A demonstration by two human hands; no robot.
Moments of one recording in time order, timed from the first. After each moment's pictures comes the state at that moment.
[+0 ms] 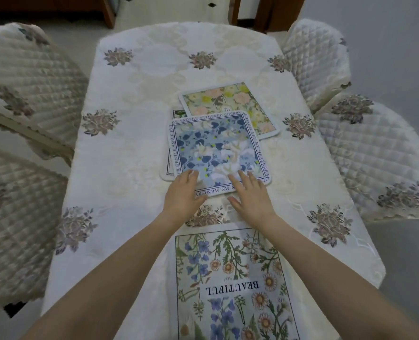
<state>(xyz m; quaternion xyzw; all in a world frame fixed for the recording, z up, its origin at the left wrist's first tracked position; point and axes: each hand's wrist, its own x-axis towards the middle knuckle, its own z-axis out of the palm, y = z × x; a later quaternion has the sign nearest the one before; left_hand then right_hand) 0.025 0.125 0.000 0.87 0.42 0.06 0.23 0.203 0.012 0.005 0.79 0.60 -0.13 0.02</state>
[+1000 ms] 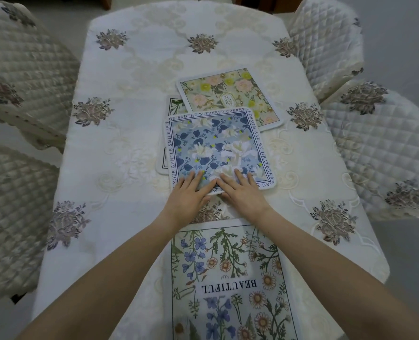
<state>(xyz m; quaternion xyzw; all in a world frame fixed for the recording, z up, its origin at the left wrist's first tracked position) 0.028 0.112 -0.027 0.94 0.31 -0.05 0.16 0.205 0.026 -0.010 0.71 0.68 -0.17 0.08</state>
